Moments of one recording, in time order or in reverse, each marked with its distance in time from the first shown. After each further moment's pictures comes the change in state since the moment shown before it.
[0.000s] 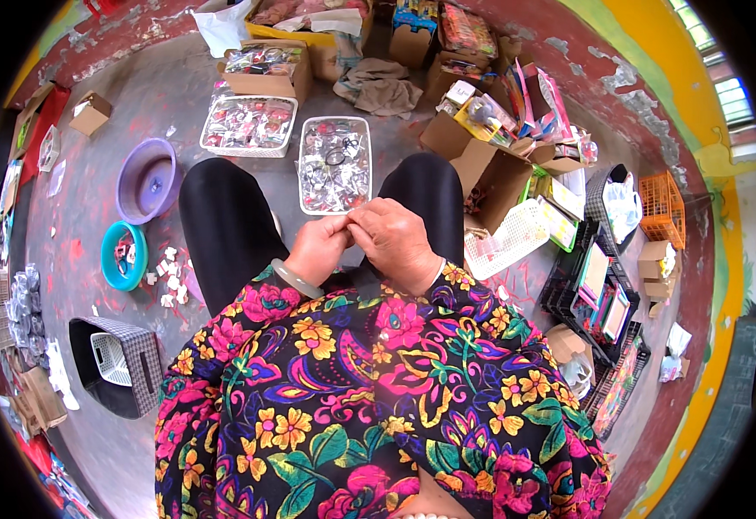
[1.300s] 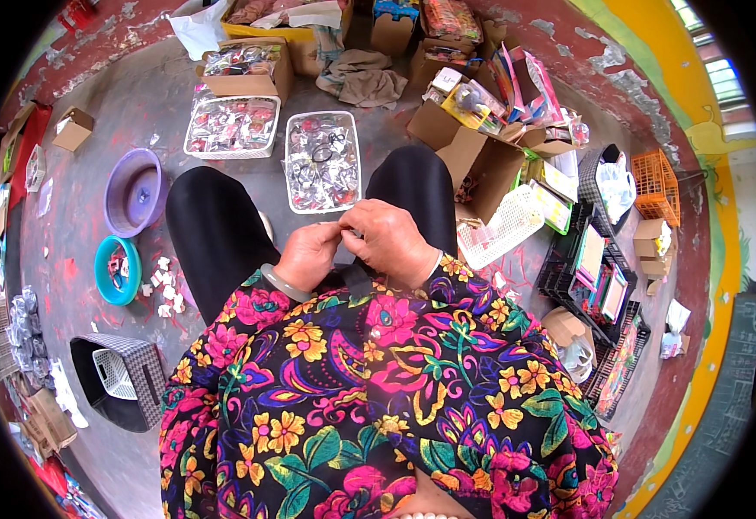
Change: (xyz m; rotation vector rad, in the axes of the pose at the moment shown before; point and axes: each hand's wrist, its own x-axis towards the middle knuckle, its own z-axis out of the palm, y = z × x) left_hand -0.005 -0.001 -0.006 0.538 0.018 0.290; right_hand -0.002 0.008 0.003 0.107 -0.089 0.030
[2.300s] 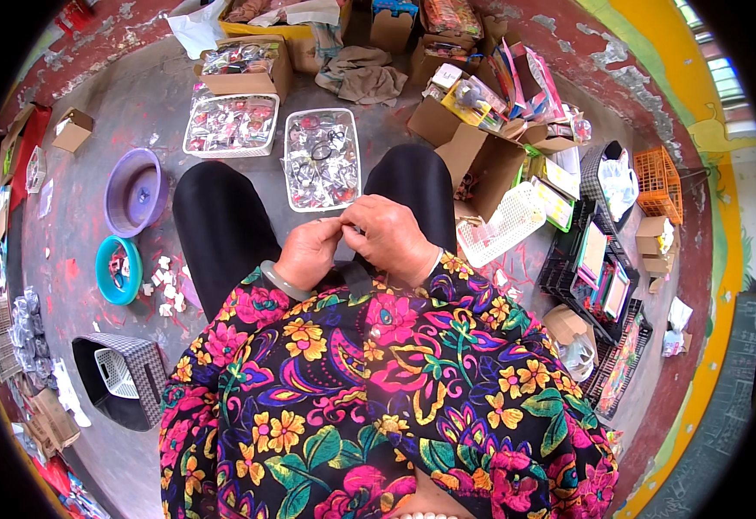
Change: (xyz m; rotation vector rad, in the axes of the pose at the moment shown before) left_hand 0.002 0.000 0.003 0.017 -0.003 0.069; right_hand -0.003 0.004 -0.001 0.011 0.009 0.005
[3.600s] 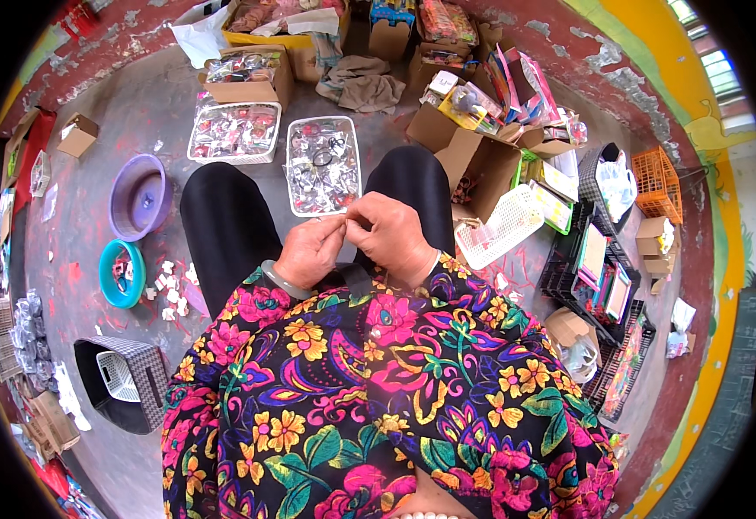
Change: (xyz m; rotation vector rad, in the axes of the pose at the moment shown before) left_hand 0.006 0.013 -0.005 0.119 0.037 0.044; right_hand 0.000 -0.005 -0.001 0.099 0.162 0.168
